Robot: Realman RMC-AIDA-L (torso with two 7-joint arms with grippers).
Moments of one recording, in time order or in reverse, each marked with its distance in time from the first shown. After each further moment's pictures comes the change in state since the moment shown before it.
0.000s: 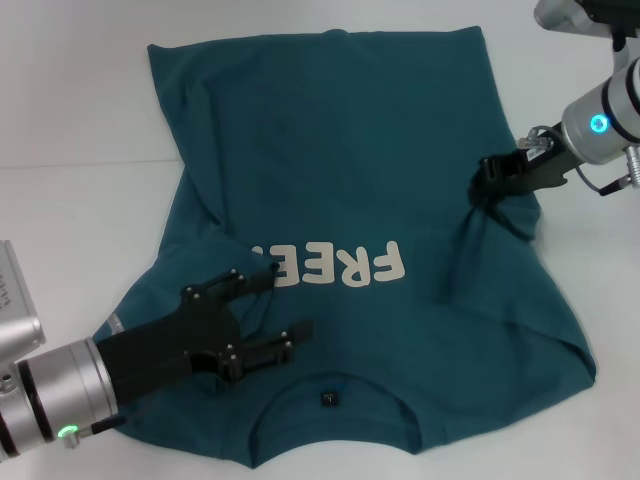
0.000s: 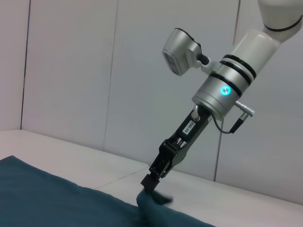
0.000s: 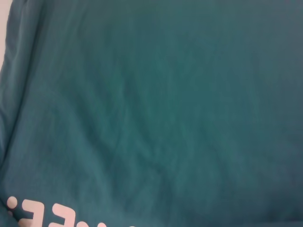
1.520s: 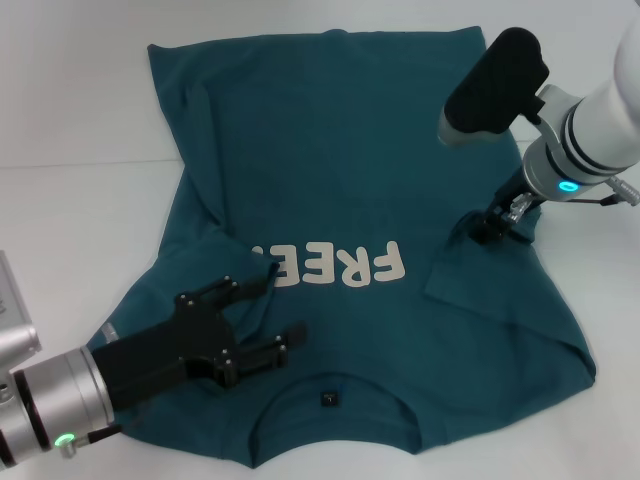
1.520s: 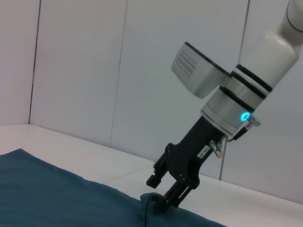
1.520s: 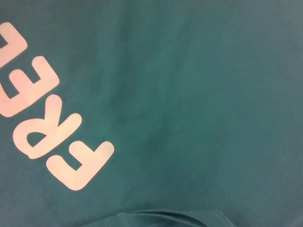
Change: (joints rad) left arm 0.016 -0.003 -0.009 -0.010 -0.002 -0.008 -0.001; right arm -0.134 0.132 -0.465 -0.288 -0.202 0.074 -0.273
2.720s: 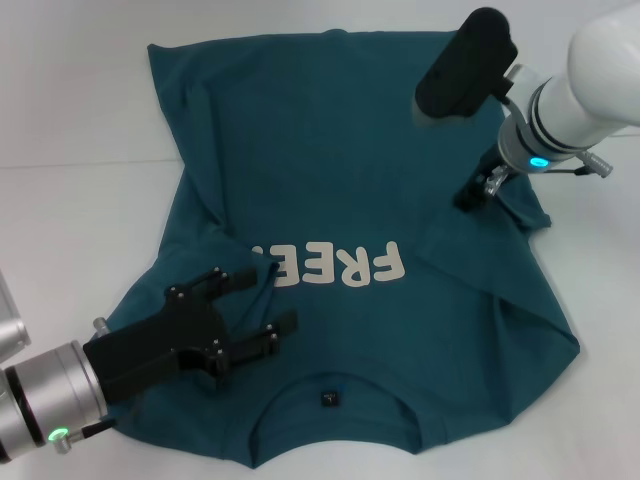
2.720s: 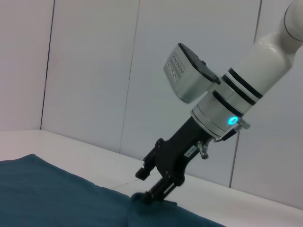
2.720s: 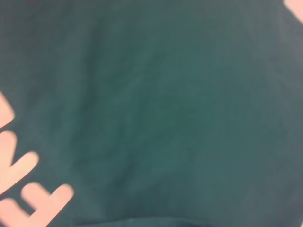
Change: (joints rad) left arm 0.000 0.000 -0.036 0.000 0.000 0.003 -0.002; right arm 0.116 -0.038 -0.116 0.197 0.000 0.190 0.101
